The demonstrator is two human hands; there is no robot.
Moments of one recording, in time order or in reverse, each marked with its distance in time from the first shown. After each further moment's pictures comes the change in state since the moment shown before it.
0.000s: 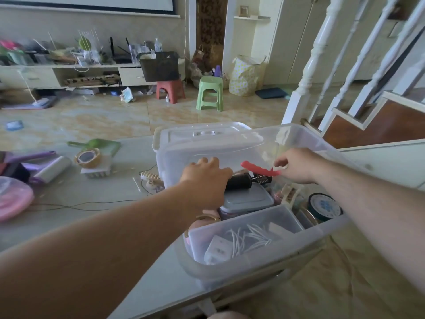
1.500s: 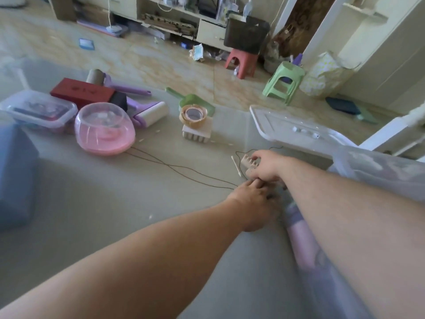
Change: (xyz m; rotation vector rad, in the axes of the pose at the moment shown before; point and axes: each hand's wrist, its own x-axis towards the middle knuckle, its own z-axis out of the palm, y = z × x) left_hand -0.034 -0.164 0.172 -0.085 0.115 0.125; right_hand 0.077 -0.368 0.147 -0.166 -0.322 -0.075
